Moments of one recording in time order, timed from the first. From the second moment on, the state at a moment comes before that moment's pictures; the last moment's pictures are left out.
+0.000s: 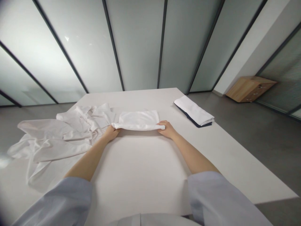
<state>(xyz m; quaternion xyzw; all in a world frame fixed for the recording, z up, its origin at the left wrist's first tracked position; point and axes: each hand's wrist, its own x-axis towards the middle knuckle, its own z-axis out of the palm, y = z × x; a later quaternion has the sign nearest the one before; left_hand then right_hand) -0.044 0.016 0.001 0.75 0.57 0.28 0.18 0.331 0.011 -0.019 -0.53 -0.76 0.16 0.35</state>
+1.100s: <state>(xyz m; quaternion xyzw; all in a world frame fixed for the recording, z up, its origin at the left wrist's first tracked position) -0.024 0.012 0.010 0.67 0.71 0.21 0.08 0.314 0.010 -0.012 -0.68 -0.69 0.07 0.23</state>
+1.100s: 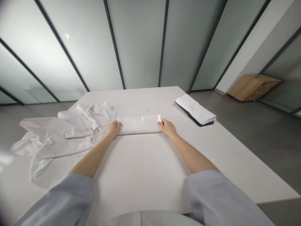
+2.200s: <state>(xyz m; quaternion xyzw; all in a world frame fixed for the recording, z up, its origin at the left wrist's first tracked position) 0.027 0.027 0.007 0.78 0.62 0.10 0.03 0.242 0.014 0.004 -0.58 -0.81 0.00 0.08</state>
